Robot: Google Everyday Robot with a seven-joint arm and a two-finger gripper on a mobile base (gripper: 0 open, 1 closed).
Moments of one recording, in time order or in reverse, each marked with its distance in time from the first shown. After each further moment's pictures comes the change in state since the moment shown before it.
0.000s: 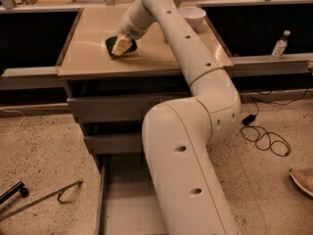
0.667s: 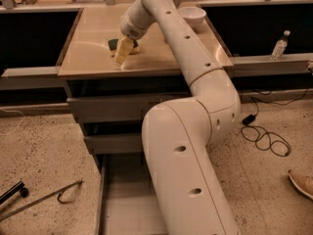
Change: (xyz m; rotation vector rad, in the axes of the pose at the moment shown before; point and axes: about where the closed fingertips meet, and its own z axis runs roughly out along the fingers) arm 0.000 0.000 0.000 0.000 0.000 0.000
